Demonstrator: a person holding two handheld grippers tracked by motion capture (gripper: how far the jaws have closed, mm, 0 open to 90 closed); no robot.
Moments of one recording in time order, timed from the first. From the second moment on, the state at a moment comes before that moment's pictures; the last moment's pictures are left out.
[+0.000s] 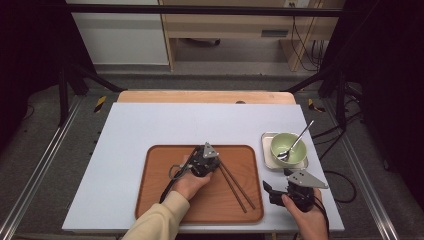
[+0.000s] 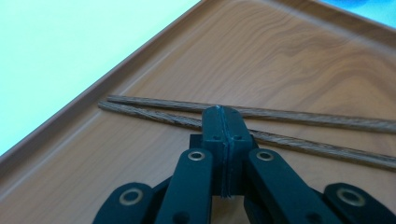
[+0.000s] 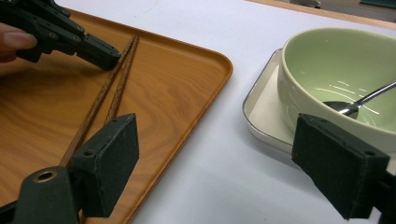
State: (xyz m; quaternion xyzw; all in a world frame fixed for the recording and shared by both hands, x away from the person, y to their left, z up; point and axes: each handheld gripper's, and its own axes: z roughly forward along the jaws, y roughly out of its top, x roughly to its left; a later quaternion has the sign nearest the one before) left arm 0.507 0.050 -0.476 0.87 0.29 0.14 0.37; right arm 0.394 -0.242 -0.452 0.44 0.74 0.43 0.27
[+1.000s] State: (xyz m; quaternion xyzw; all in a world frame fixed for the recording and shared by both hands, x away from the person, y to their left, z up) left arm 0.511 0.021 -0.473 0.87 0.25 0.13 0.40; right arm 0.397 -0.237 -0.455 0.45 0.74 0.42 0.27
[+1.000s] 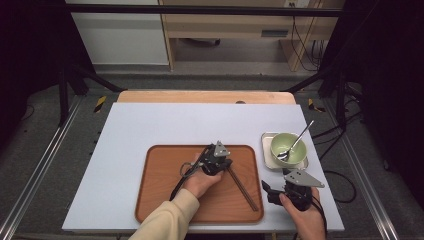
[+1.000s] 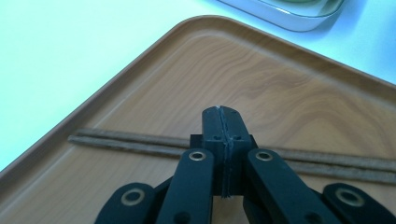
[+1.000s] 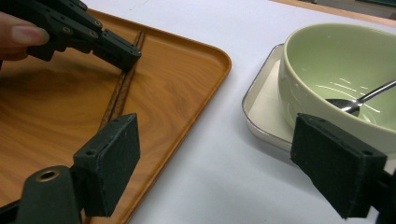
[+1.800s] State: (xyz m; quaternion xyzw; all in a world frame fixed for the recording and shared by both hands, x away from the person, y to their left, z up) left arm 0.515 0.011 -0.476 0.88 0.25 0.12 0.39; right arm 0.397 -0.238 -0.455 0.45 0.74 0.42 0.27
